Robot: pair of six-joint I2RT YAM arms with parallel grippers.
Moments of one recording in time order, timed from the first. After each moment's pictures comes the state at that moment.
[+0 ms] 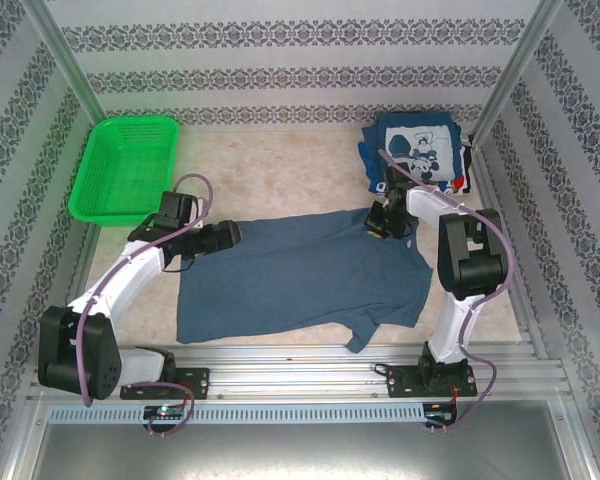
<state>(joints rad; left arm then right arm) -0.15 1.30 0.88 -0.54 0.29 -0.44 0.12 1.92 1.29 -0.68 -0.25 0.61</state>
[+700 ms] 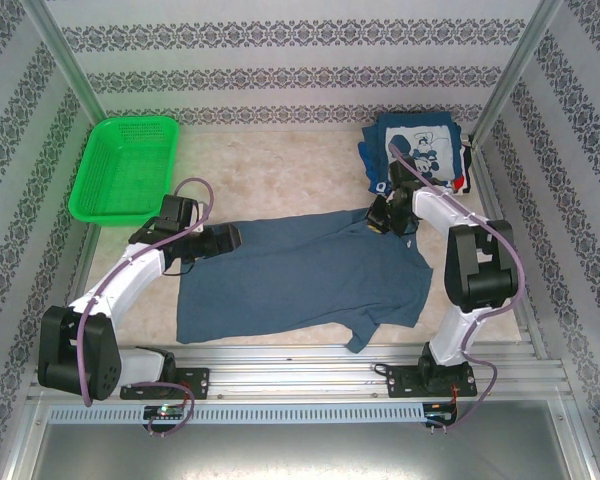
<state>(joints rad) -0.15 1.29 0.85 -0.53 0.29 -0.44 0.12 1.80 1.26 -0.69 -0.31 0.70</state>
